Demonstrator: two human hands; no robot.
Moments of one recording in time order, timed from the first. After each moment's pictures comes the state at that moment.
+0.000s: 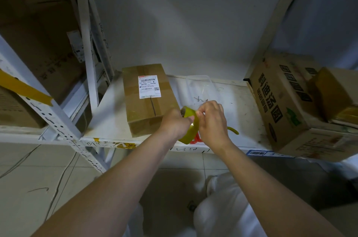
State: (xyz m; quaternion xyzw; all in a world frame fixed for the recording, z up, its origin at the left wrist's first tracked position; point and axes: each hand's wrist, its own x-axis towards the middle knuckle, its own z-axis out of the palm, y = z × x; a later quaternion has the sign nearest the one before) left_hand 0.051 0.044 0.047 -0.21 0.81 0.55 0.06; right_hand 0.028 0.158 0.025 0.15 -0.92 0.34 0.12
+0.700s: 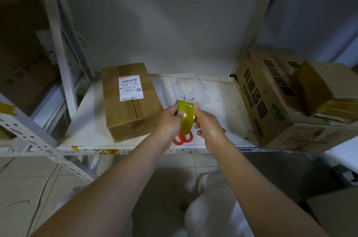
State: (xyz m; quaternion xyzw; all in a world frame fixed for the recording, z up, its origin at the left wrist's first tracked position) left_hand 0.023 0.070 0.023 -0.18 0.75 0.64 0.05; right_hand 0.008 0.185 0.025 -0.10 -0.74 0.65 -0.17
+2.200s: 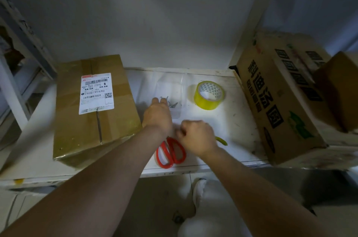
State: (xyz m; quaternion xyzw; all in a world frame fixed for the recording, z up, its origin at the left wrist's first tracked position) left_hand -0.101 0.066 -0.036 -0.10 0.98 0.13 0.09; right_hand -0.079 0.191 -0.063 0.15 -0.98 0.12 -0.04
